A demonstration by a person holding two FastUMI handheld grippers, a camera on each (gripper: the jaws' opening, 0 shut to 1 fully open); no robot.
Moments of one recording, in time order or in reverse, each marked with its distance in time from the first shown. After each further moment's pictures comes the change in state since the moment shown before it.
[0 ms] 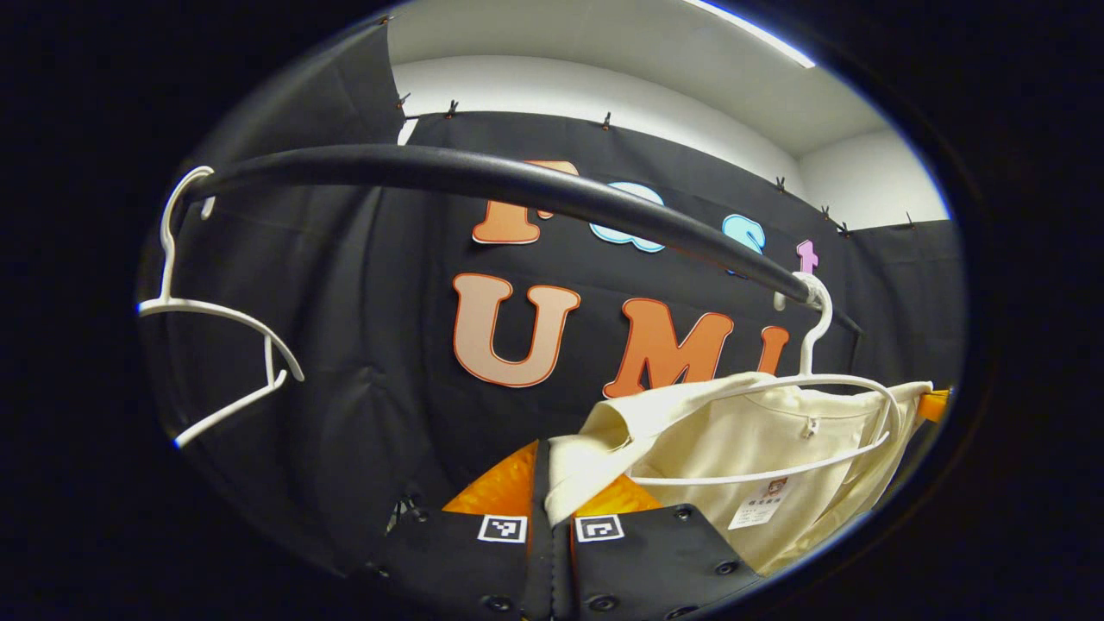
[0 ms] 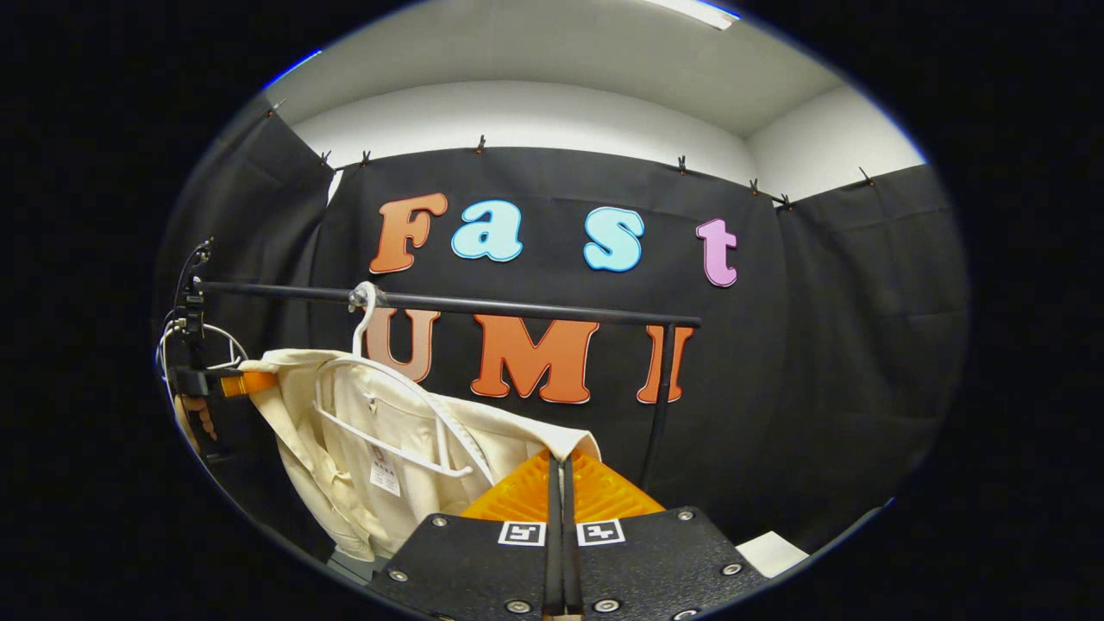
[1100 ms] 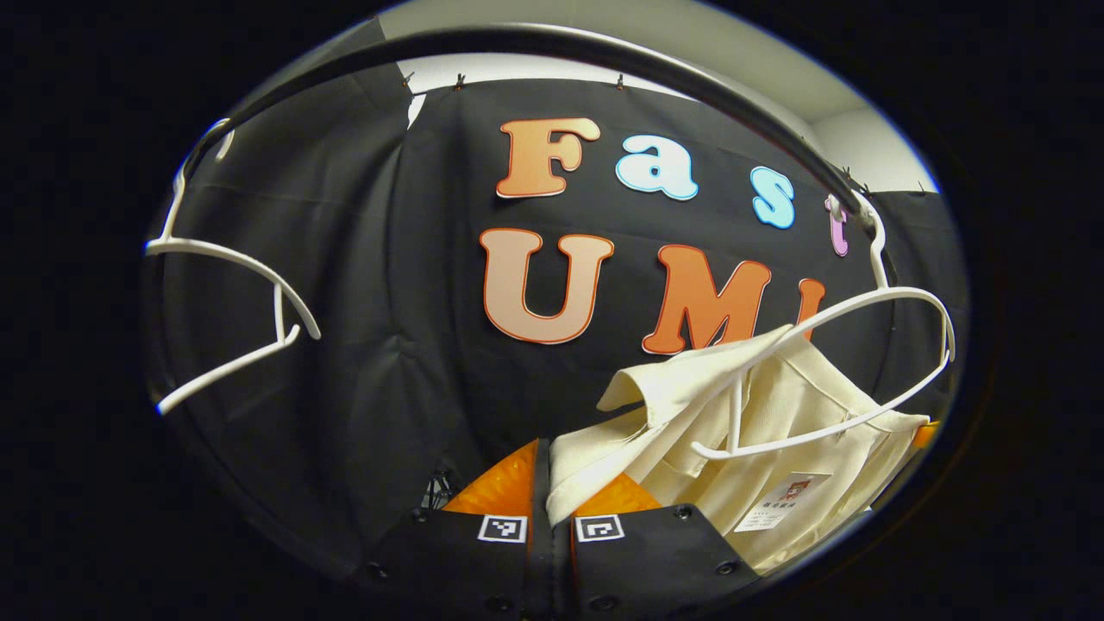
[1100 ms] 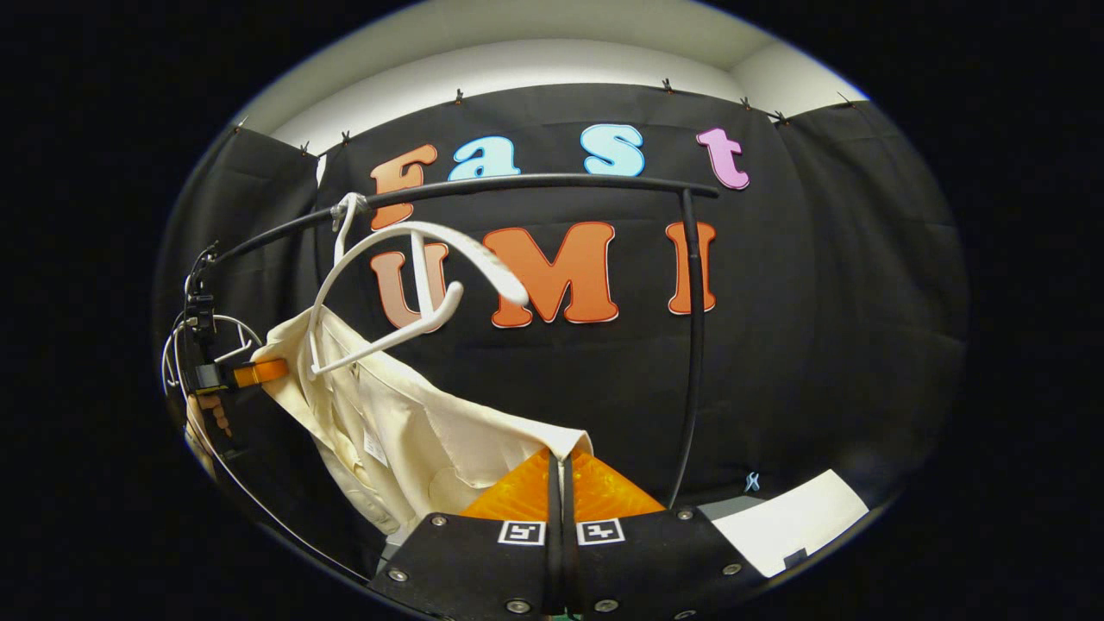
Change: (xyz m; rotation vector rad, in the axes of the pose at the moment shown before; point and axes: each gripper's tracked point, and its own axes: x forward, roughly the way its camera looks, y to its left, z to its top) left arm 0.017 0.031 -0.080 0.048 0.136 0.096; right arm 0.006 0.027 -0.136 0.169 0.216 0.085
